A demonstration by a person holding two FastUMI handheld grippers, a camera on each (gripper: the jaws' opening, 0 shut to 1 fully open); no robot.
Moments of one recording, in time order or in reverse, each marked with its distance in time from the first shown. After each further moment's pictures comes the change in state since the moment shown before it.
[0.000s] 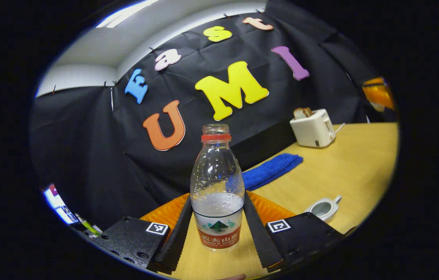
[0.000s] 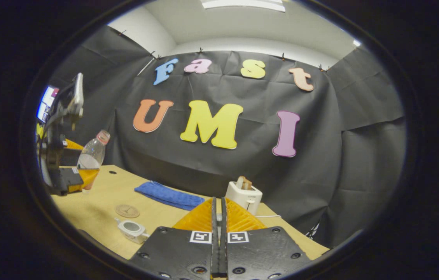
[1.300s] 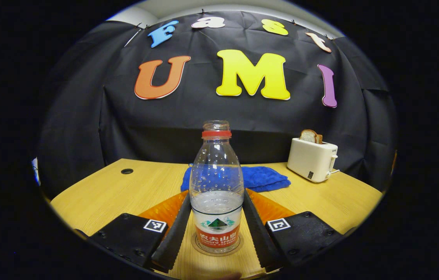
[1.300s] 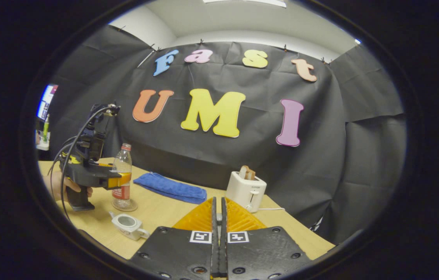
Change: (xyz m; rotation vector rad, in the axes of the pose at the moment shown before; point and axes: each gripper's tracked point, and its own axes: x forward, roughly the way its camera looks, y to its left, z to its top) left arm 0.091 -0.067 -0.071 -0.401 0.102 -0.160; right arm 0.021 0.010 -0.033 -0.003 0.078 0.015
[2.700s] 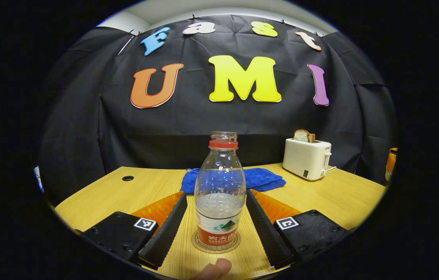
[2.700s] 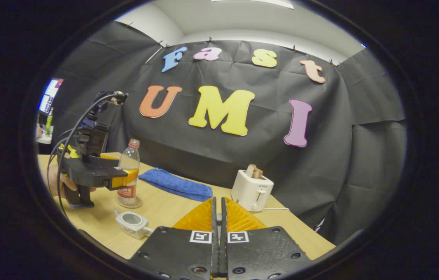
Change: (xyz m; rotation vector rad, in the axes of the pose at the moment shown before) left arm -0.022 -0.012 0.005 0.048 -0.013 -0.024; right arm 0.001 0.020 -0.006 -0.032 0.011 0.030
